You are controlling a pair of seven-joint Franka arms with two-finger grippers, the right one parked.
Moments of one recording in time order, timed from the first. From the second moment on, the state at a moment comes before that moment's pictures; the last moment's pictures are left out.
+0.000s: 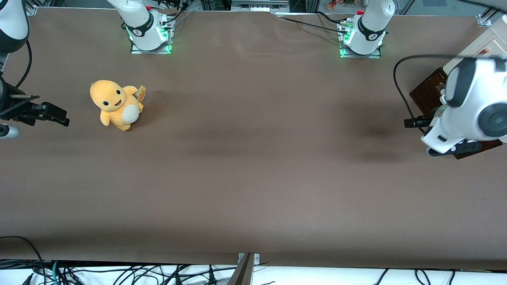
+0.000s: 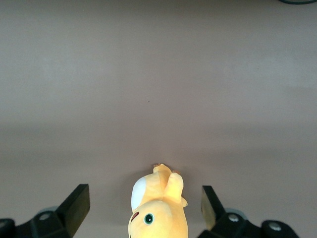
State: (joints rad) arm 0.03 0.35 -0.08 -1.61 0.31 1.47 -0.27
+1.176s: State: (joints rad) arm 0.06 0.74 -0.05 -1.62 0.86 1.27 -0.44
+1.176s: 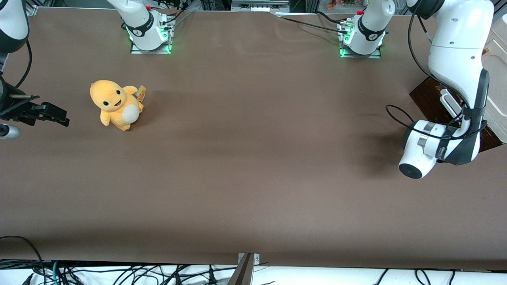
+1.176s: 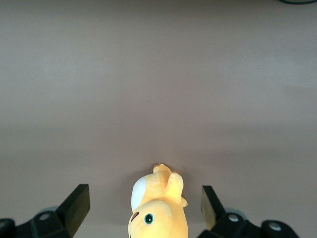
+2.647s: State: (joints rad) arm -0.01 0.83 -0.04 -1.61 0.99 1.22 -0.48
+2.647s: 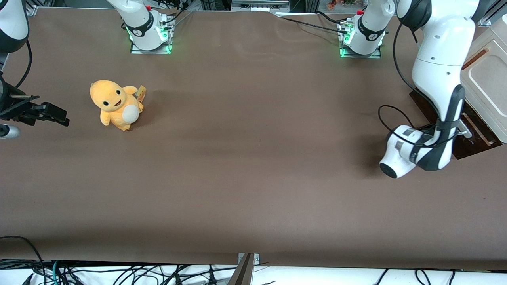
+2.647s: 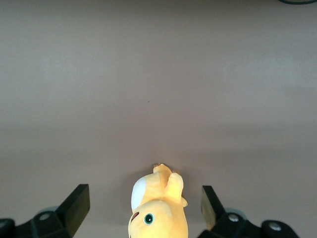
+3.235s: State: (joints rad) arm -0.07 0.85 -0.05 -1.58 0.99 1.20 -0.48
